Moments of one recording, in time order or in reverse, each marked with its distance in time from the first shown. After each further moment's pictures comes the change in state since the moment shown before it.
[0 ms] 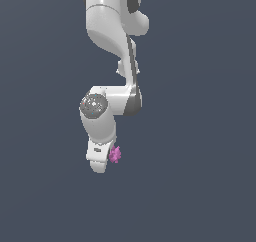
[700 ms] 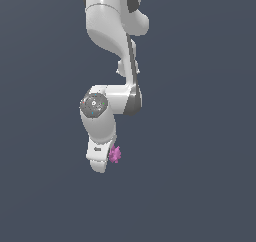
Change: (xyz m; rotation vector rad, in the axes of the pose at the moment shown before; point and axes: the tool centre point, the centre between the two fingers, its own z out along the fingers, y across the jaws) arm 0.000 -0.002 -0.001 0.001 0.000 0.000
